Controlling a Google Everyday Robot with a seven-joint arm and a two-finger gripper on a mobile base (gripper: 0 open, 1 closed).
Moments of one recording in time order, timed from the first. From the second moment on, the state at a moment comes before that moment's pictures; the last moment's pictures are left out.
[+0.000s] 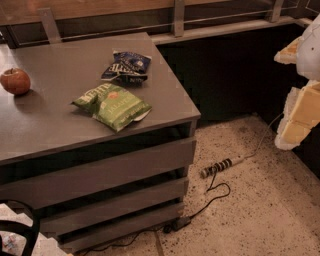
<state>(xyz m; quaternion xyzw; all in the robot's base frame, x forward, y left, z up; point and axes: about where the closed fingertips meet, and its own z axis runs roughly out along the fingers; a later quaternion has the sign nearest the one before) 0.438 -0.216 0.979 -0.60 0.78 -0.04 0.16</state>
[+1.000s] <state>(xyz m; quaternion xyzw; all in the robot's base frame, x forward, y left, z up) 0.438 -0.216 0.980 -0.60 0.78 -0.04 0.16</state>
